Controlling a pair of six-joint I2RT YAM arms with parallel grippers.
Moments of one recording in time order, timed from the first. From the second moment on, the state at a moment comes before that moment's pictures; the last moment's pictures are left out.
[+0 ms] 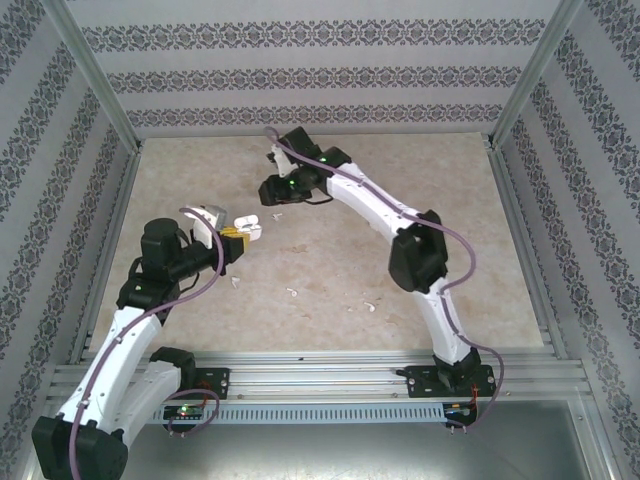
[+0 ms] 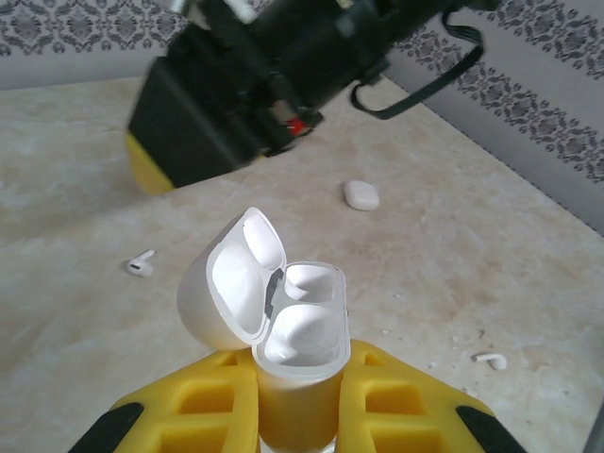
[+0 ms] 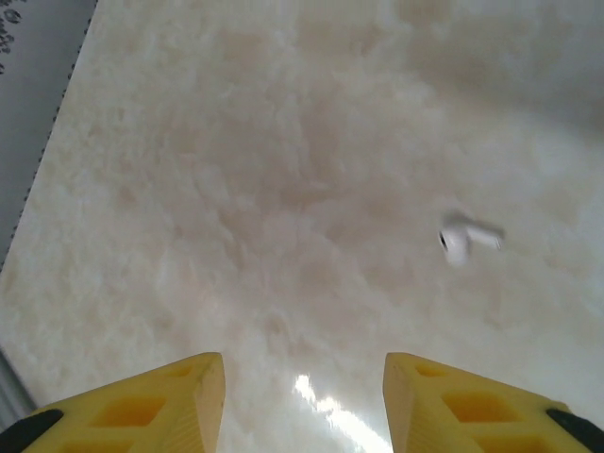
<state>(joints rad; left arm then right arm) -0.13 0.78 0.63 -0.26 0.57 -0.04 0.68 2.33 2.30 -0.89 -0.35 0.38</state>
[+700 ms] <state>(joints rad) -0.13 0.53 0.65 -0.59 0.08 -0.12 0.89 2.37 1.99 -0.79 -0.30 0.69</state>
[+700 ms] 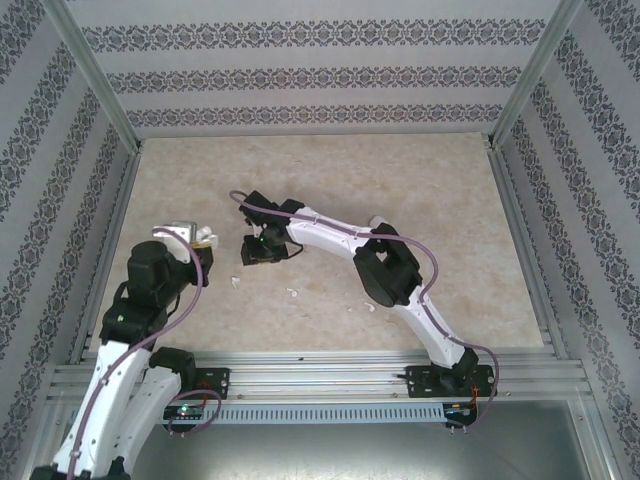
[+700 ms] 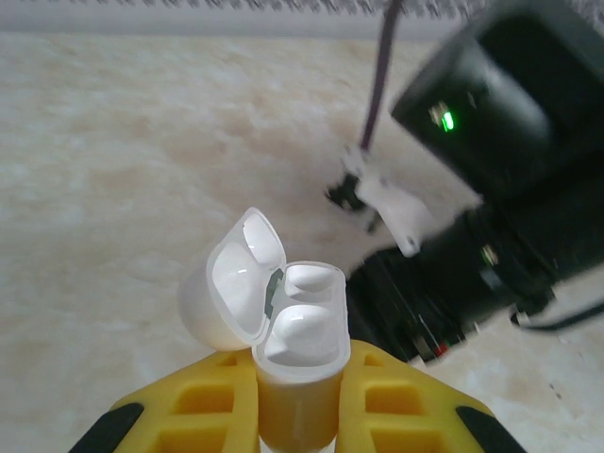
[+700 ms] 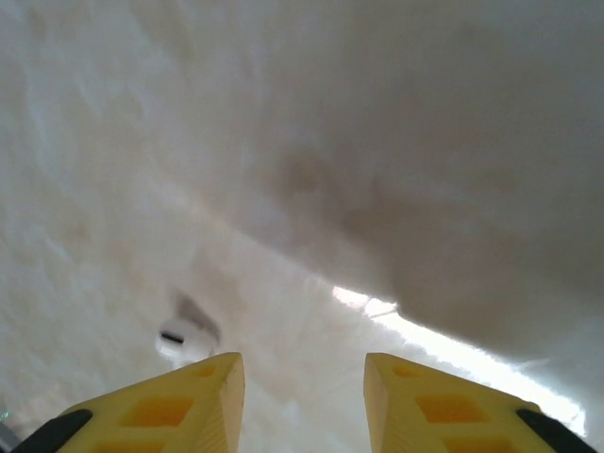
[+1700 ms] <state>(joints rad) -0.13 0.38 0.63 -0.71 -0.02 -0.20 1.03 2.50 2.24 -0.87 -0.20 0.79</state>
